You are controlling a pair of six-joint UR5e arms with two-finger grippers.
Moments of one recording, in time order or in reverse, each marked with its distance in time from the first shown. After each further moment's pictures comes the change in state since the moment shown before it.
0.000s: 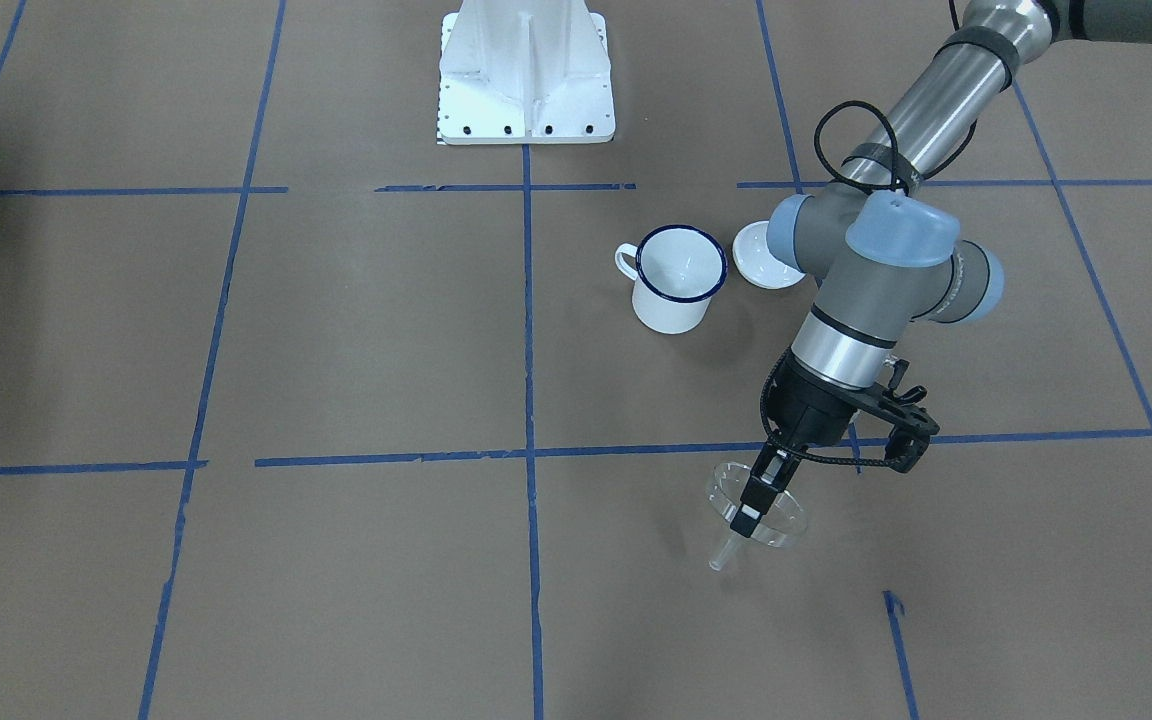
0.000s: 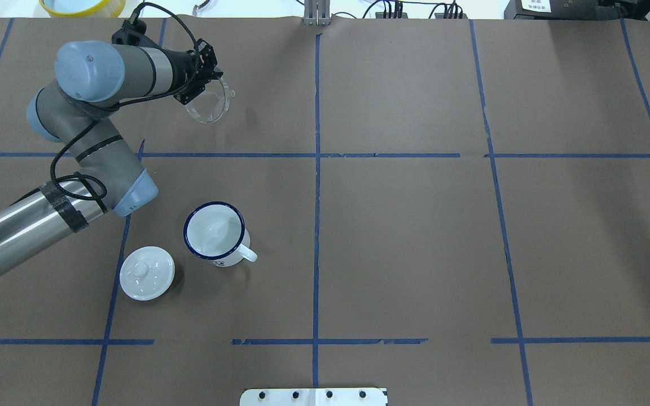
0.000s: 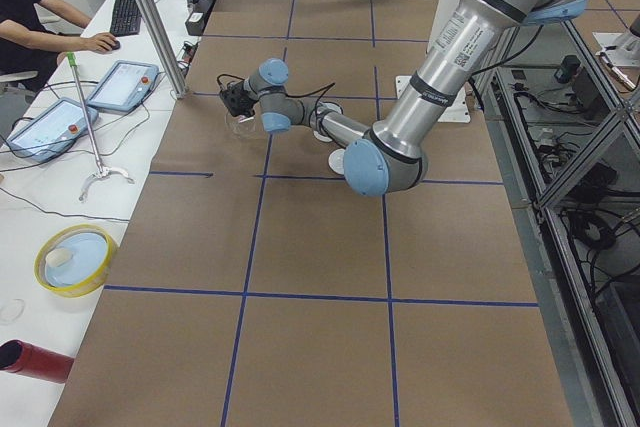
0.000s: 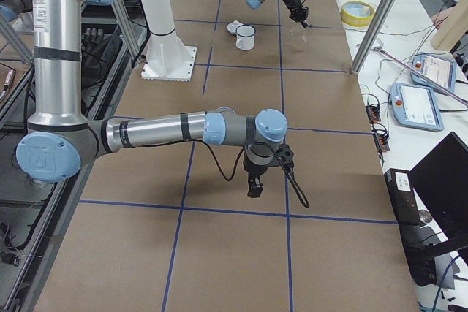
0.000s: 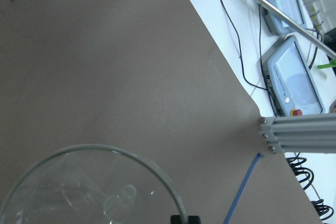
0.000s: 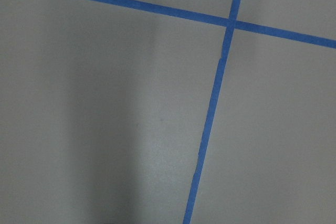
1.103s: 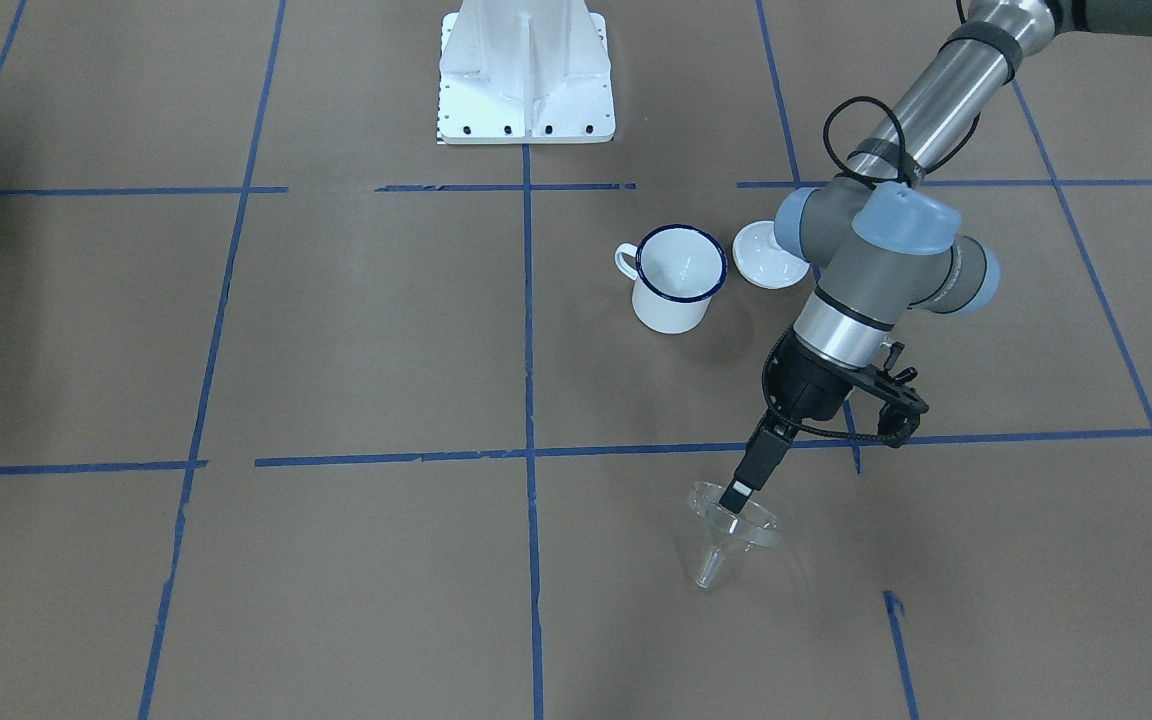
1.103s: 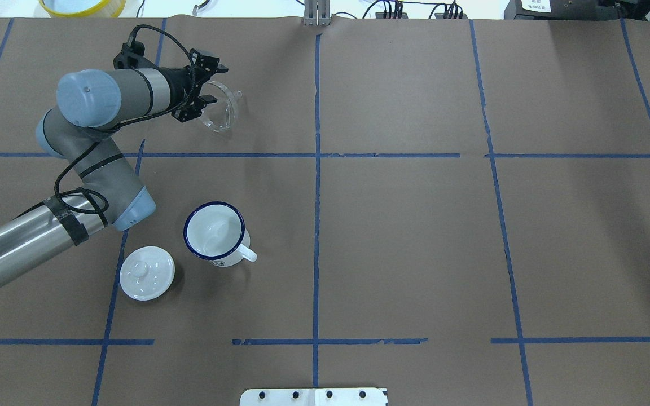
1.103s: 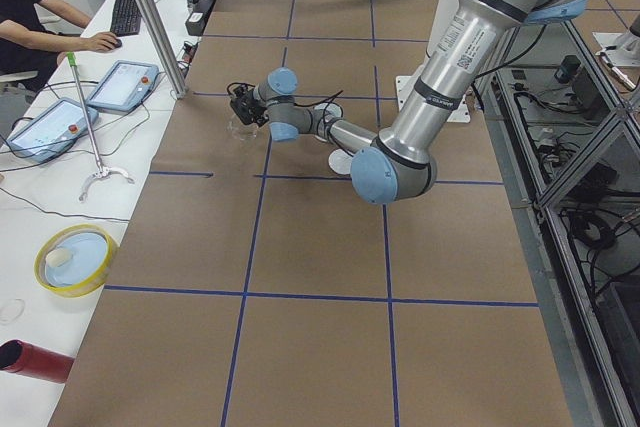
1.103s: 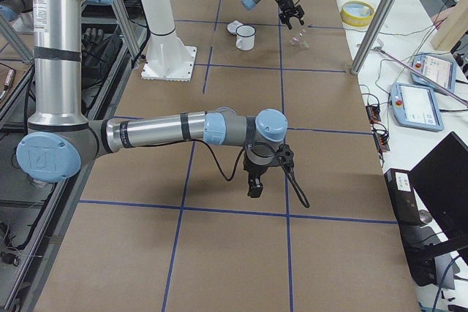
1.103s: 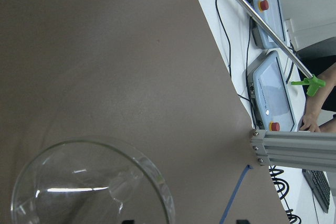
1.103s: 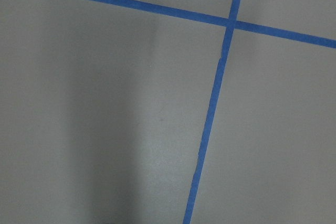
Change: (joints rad) left arm 0.020 0.106 -0.174 0.125 -0.116 -0.011; right arm 0.000 0.000 0.000 0.000 0.000 0.001
